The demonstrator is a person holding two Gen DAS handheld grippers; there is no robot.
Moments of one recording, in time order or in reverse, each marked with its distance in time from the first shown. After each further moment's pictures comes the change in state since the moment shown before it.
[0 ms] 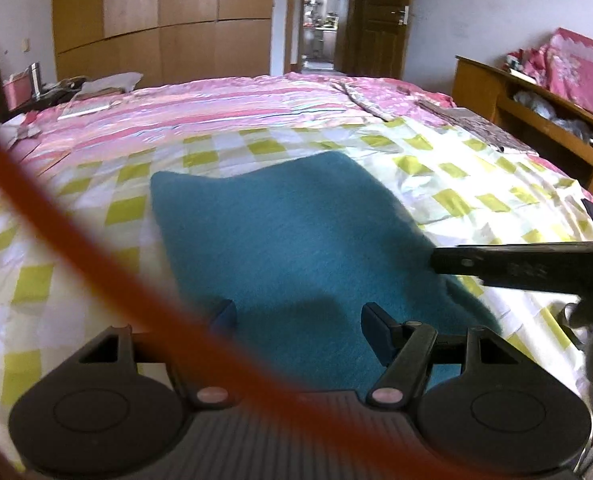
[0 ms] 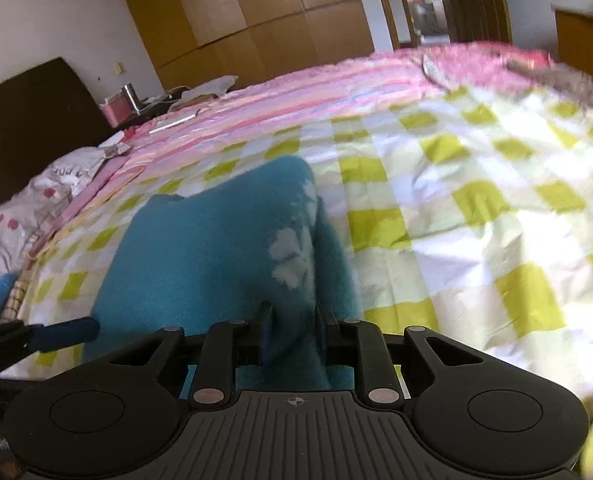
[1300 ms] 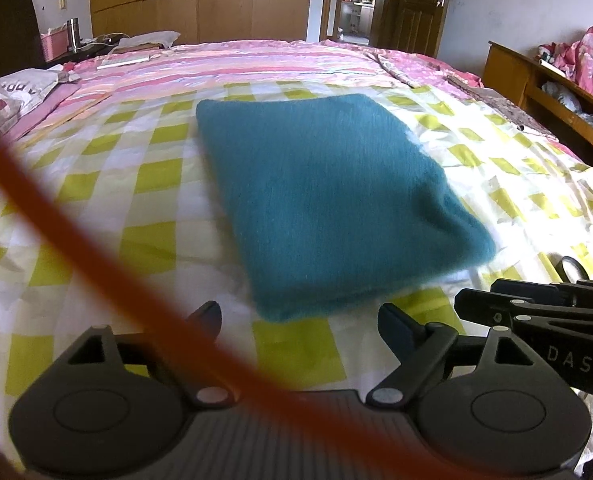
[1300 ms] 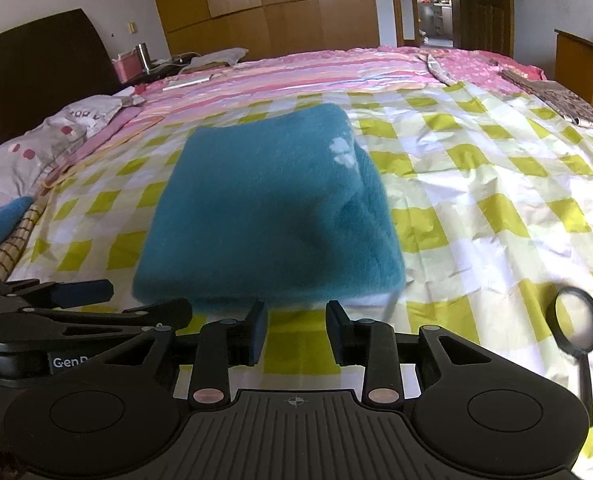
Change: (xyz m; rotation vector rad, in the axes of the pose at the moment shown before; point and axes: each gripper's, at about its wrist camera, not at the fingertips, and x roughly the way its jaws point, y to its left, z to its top) left arm -0.041 0.002 -0.060 -0.080 0.094 0.064; right arm -0.066 0.057 -0.073 -0.083 0.068 -0.072
